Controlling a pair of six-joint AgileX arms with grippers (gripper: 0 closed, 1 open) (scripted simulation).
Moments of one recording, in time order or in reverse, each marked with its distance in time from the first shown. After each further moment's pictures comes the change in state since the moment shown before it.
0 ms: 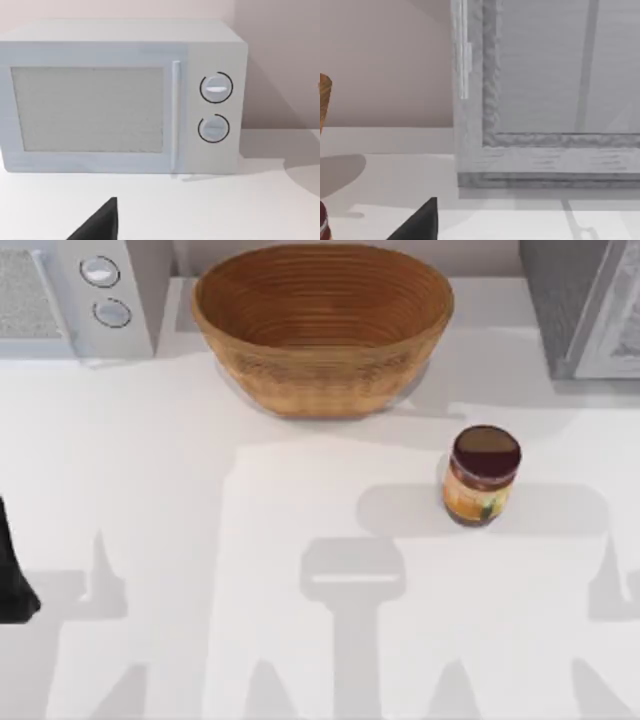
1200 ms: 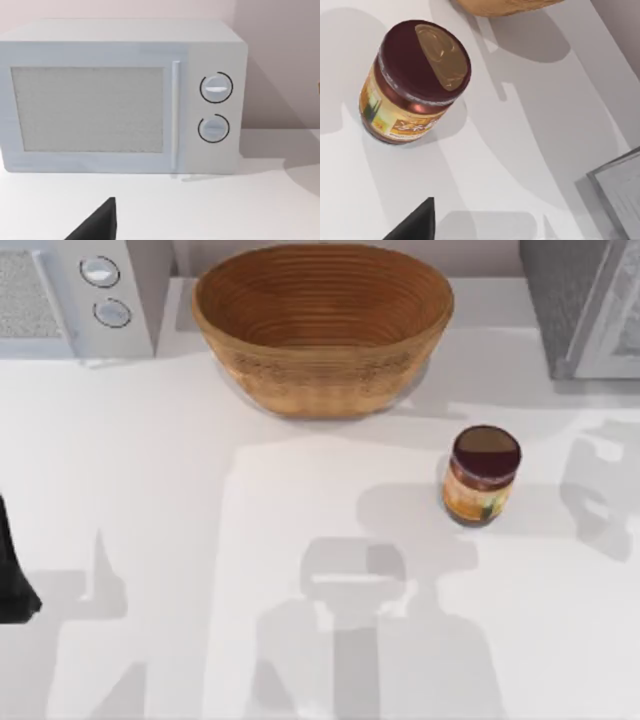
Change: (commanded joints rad) left arm 0.000 0.000 0.000 0.000 0.000 0.000; right arm -0.177 1.226 0.847 -0.429 -0.695 -1.172
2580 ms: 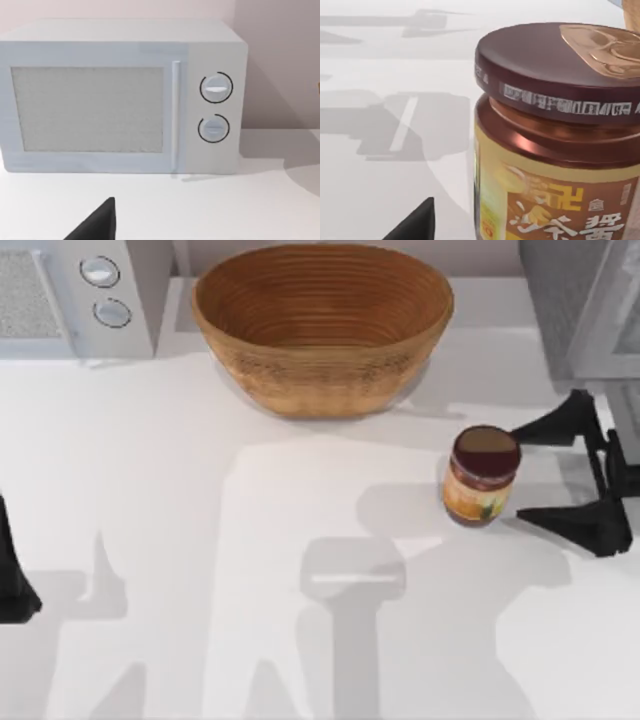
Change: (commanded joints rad) left arm 0.000 0.000 0.000 0.000 0.000 0.000; right arm 0.088 1.306 0.719 -0.805 -0.748 -1.031
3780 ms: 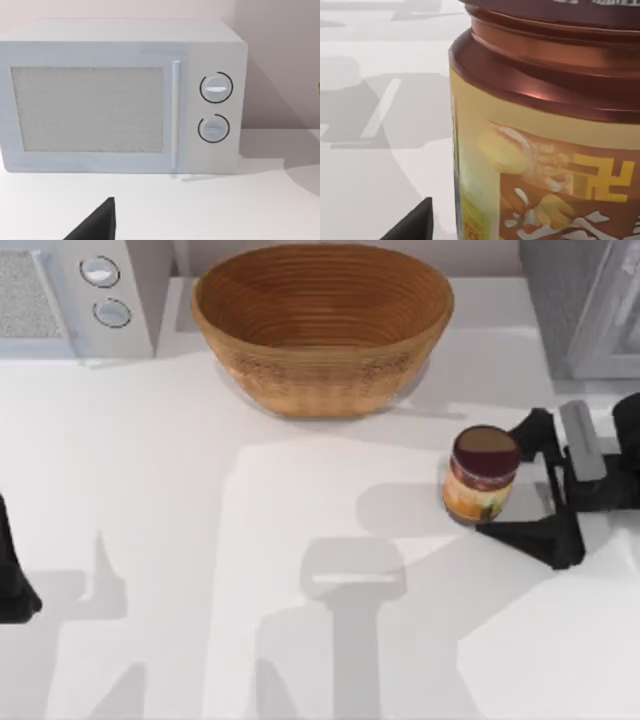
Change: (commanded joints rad) left arm 0.000 0.000 0.000 0.000 0.000 0.000; right arm 0.082 -0.073 -0.263 0.976 -0.020 0.790
